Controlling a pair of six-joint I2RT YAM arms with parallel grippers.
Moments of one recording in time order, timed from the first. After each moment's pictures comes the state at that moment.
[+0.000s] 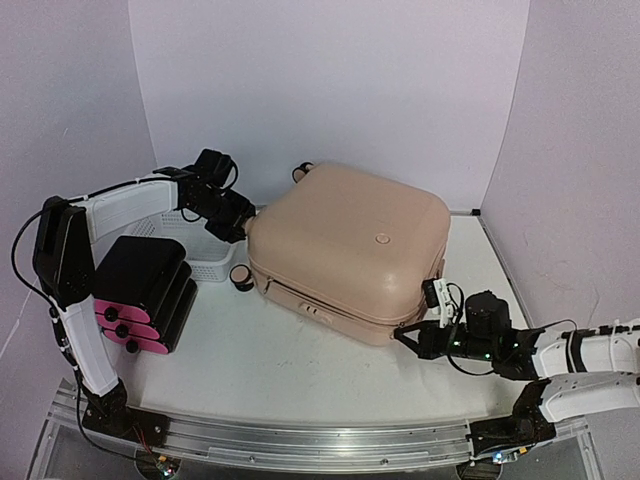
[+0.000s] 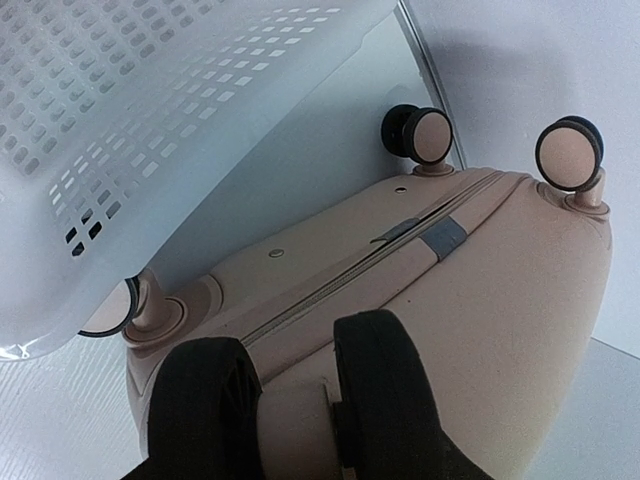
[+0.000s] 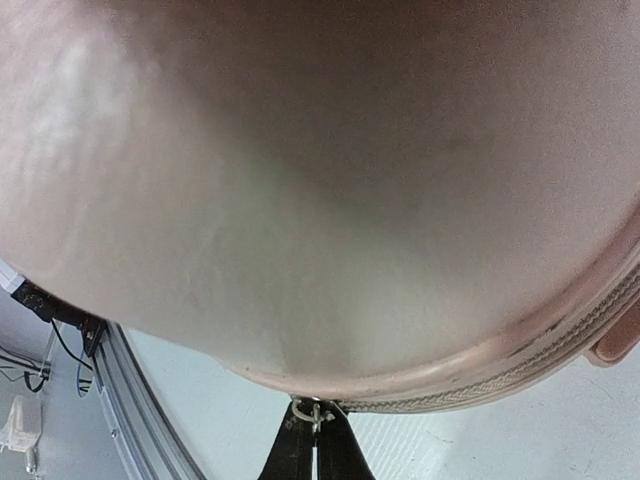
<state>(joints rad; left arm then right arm) -0.49 1.83 1.57 -0.60 0.12 -1.37 0.77 1.04 0.19 0.41 -0.22 0.62</state>
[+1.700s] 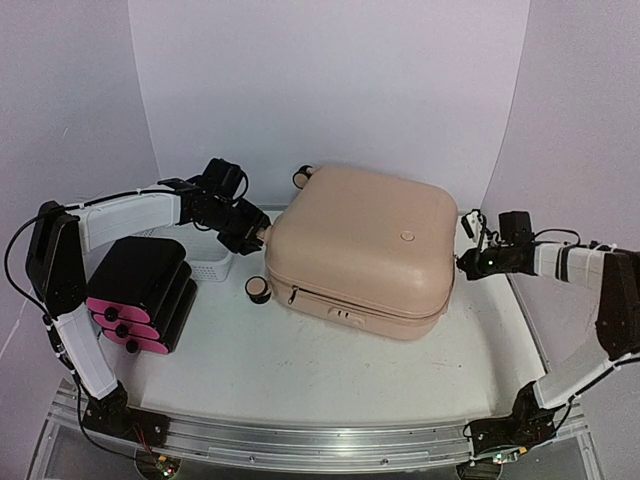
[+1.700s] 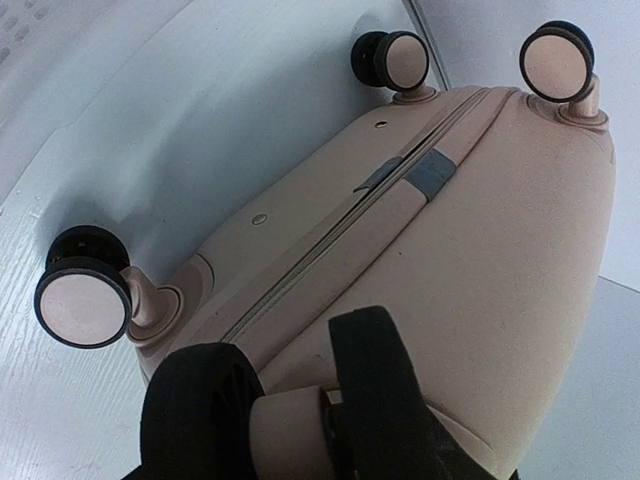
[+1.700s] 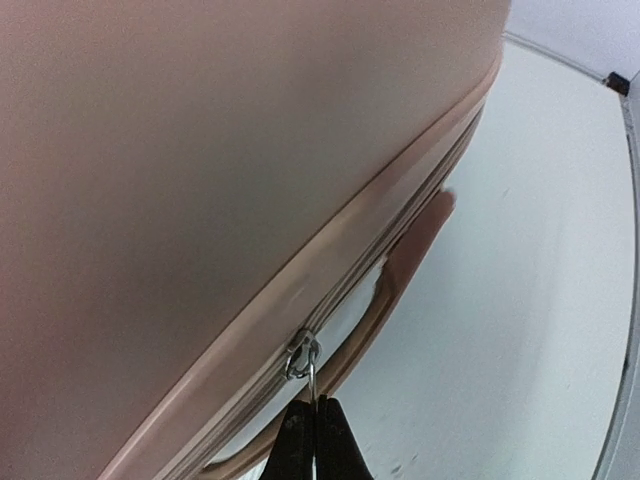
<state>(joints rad) -0.57 1.76 1.46 -0.51 0.16 -1.39 0.05 1.41 0.76 -0.14 -0.30 -0.18</state>
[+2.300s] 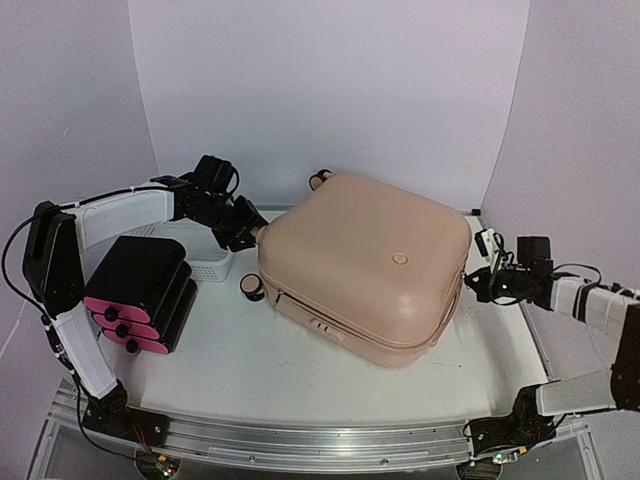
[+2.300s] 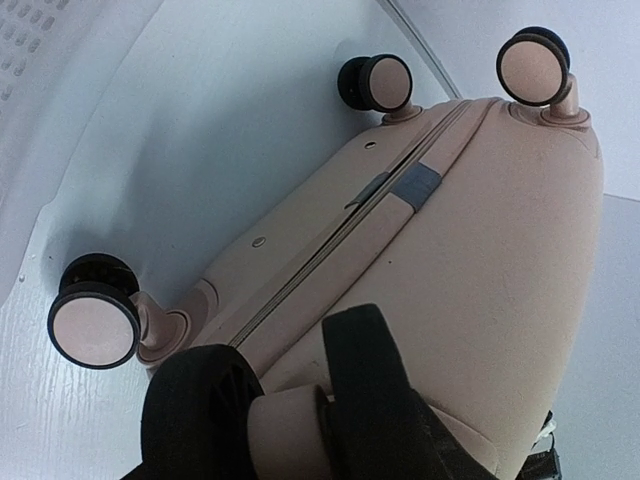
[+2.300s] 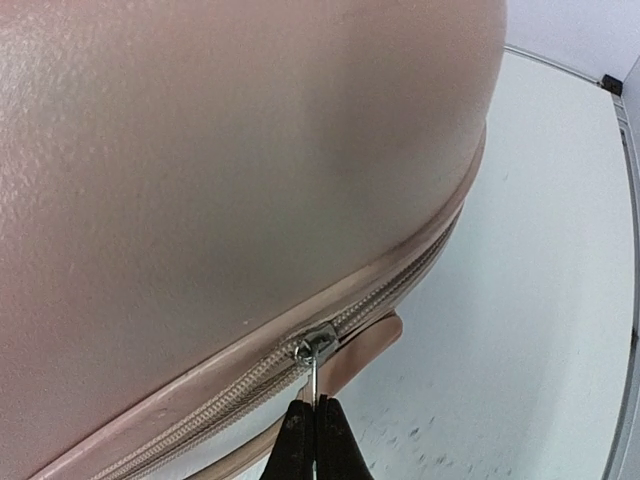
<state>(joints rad) -0.53 1.75 1.46 -0.52 0.23 -1.12 0.01 1.22 0.58 -0.07 -0.41 -0.18</state>
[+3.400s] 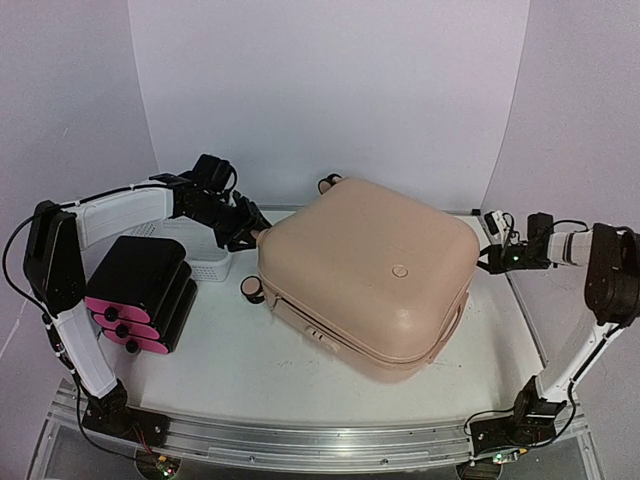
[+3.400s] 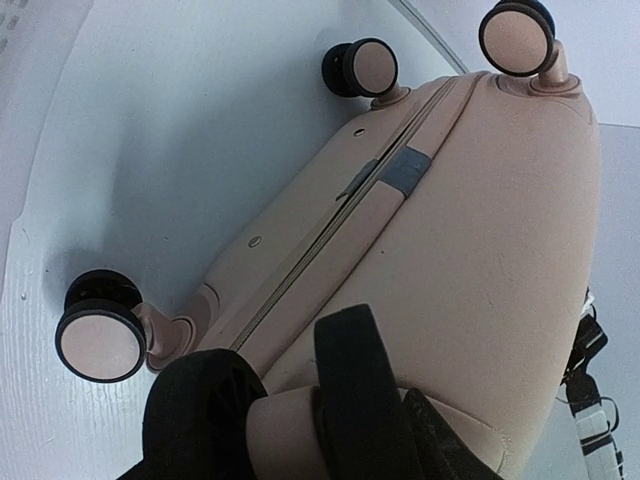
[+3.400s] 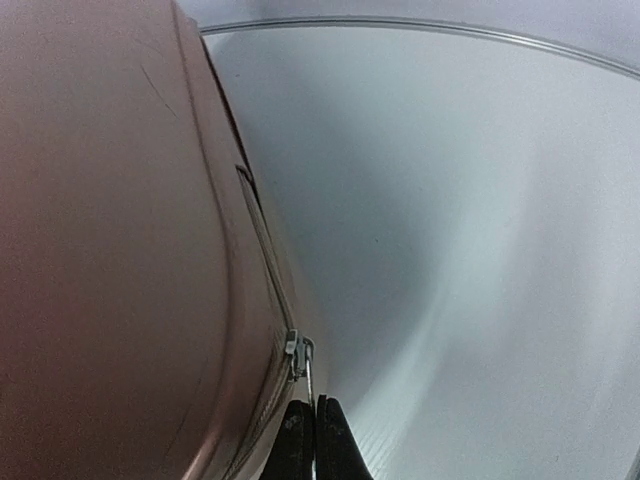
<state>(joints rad) -0.51 1.76 1.48 -0.56 0.34 -0.93 -0.25 1.66 0.94 -0.20 -0.77 -0.34</state>
